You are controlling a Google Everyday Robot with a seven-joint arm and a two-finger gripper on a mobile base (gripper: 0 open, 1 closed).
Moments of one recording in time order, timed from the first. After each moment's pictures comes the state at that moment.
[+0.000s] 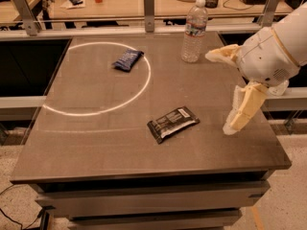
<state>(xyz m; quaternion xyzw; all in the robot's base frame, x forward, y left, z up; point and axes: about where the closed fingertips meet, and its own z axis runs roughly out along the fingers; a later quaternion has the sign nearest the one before) 0.462 -0.140 0.927 -0.69 0.65 0.14 0.28</state>
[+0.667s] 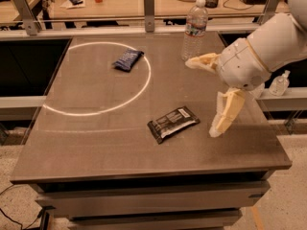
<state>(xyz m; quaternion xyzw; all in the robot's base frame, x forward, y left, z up) 0.475 -0.108 0.899 -0.73 0.59 0.18 0.29</state>
